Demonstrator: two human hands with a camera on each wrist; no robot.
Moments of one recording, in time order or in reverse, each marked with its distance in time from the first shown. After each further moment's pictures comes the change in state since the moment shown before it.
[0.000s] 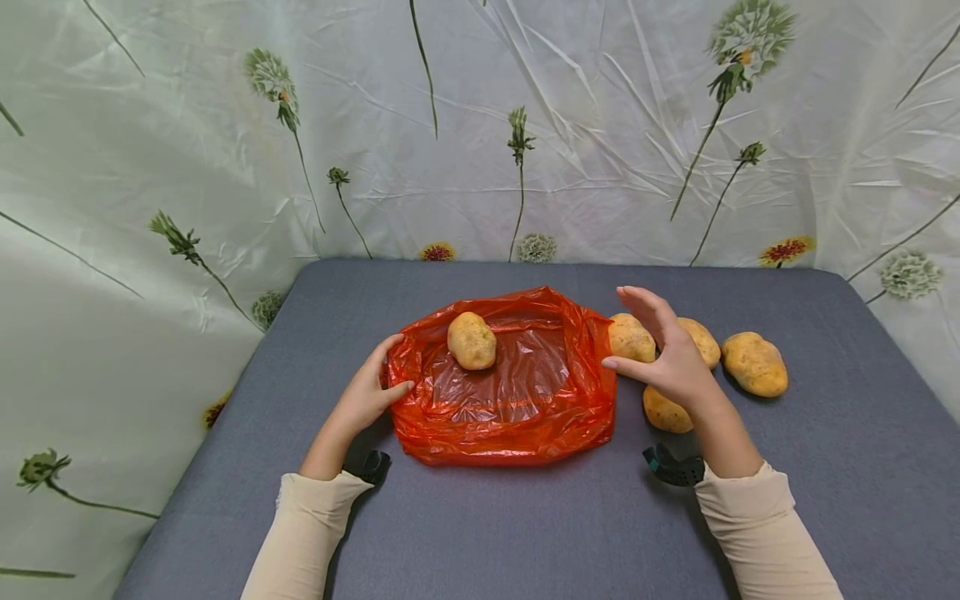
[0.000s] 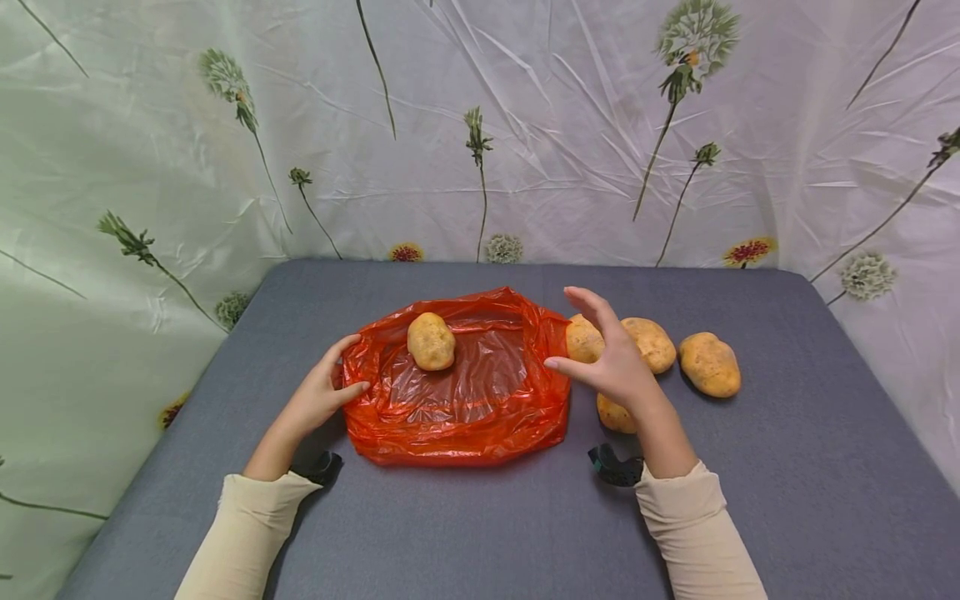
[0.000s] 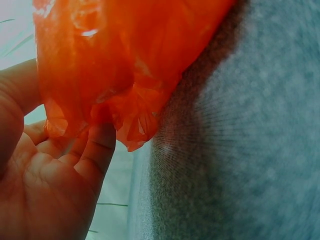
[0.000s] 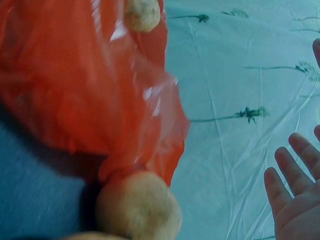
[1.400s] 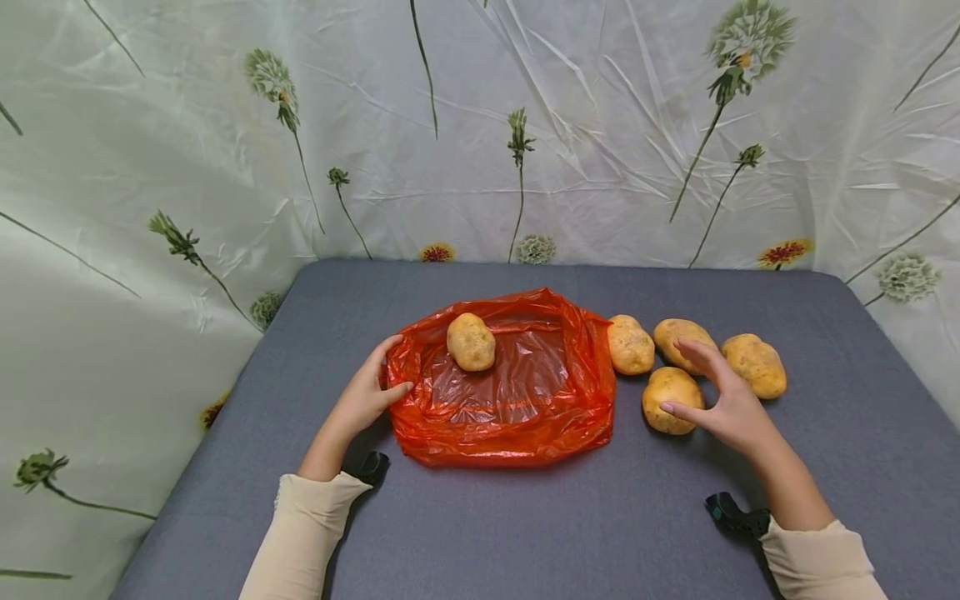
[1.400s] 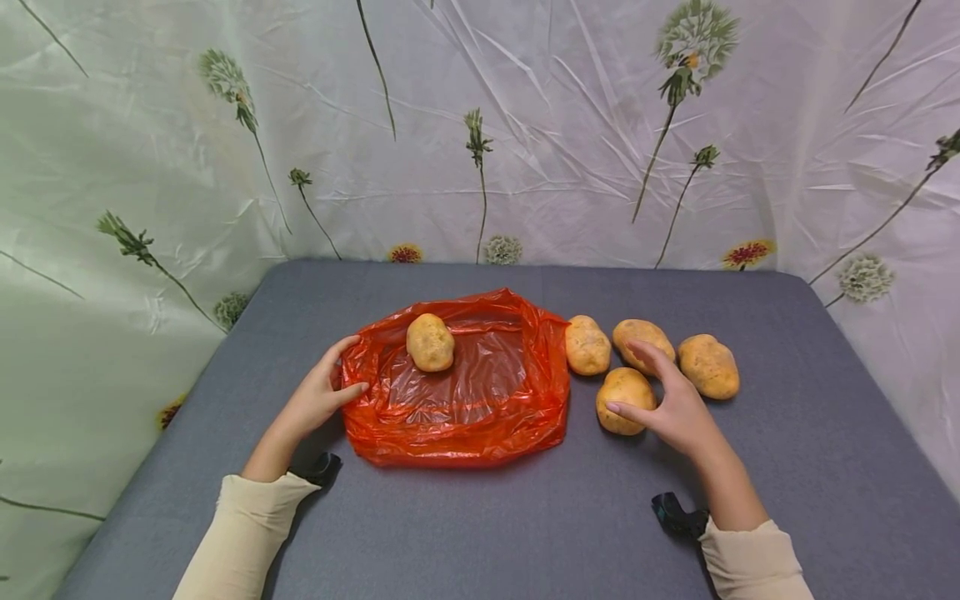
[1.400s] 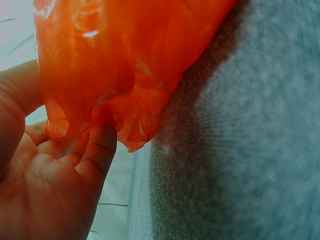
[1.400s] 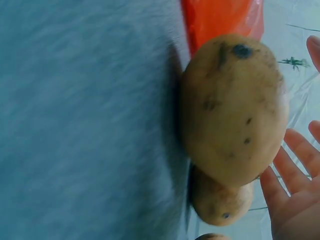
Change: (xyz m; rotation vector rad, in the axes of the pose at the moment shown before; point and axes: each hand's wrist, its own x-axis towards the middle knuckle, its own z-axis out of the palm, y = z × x) left_hand 0.008 -0.035 0.000 0.007 0.002 0.019; right_hand -0.069 0.060 -0.040 -0.184 0.008 0.132
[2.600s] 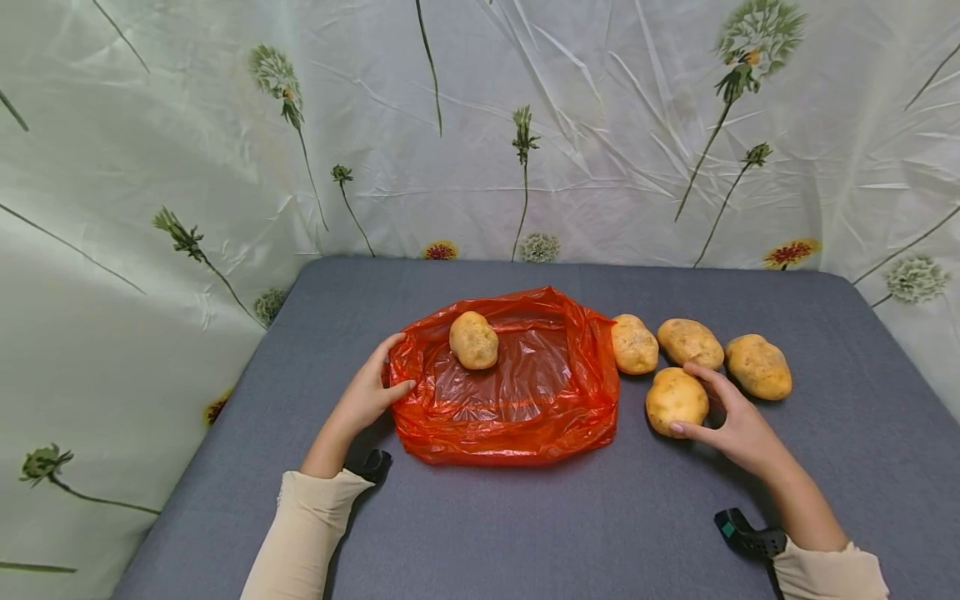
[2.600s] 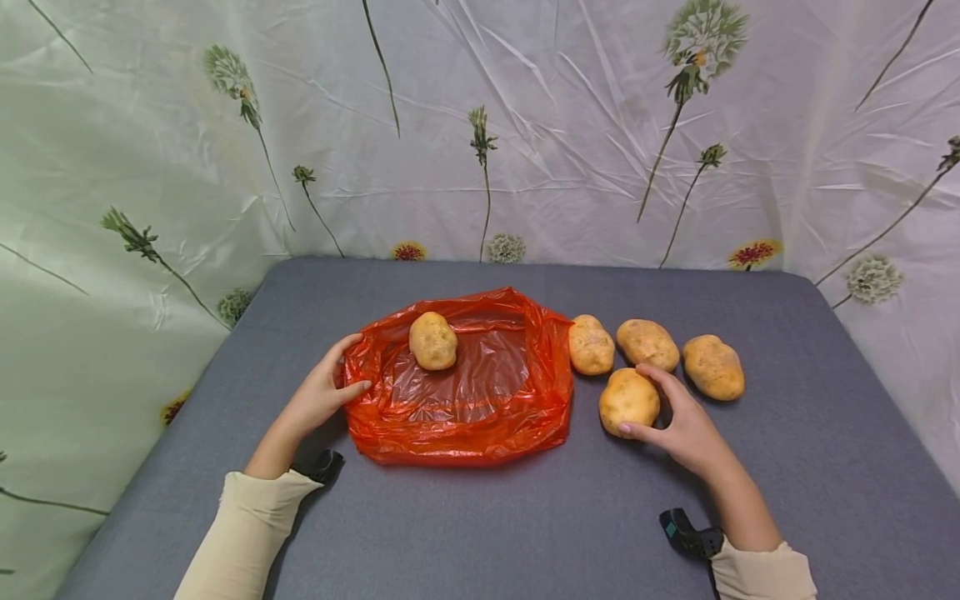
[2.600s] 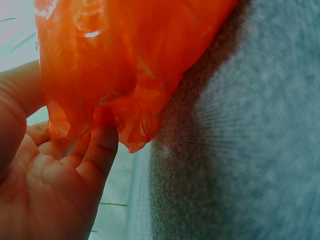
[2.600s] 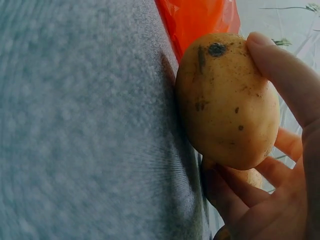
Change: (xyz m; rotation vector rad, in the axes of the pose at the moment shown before) left_hand -0.008 0.035 -0.001 0.028 -0.003 -0.036; right_hand -0.025 0.026 0.004 -0.004 -0.059 0.092
